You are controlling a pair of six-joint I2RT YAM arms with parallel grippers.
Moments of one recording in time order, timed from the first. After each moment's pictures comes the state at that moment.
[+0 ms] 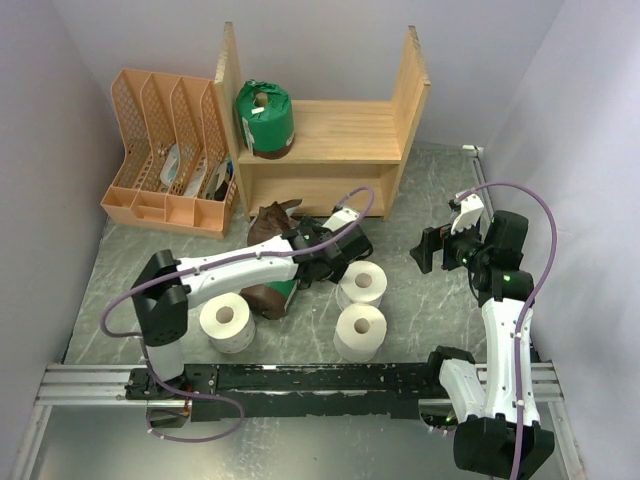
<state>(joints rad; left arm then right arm) -1.13 1.79 1.55 -0.84 -0.66 -0.47 -0.21 0.83 0.85 -0.66 -0.60 -0.29</state>
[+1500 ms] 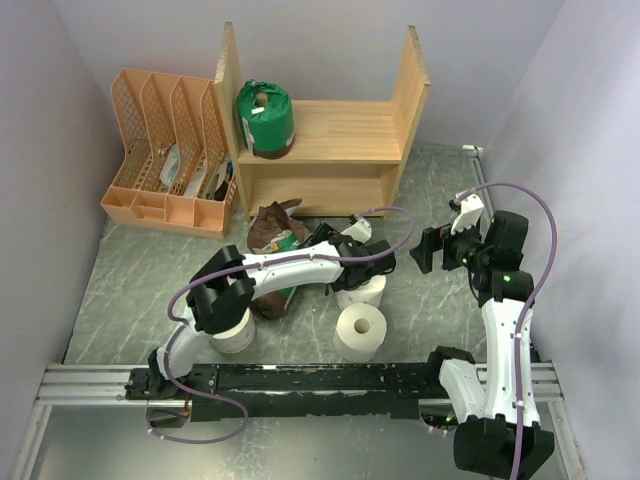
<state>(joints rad) -1.16 2.16 1.79 -1.07 -0.97 -0.58 -0.21 0.82 0.85 -0.66 -0.60 -0.29</state>
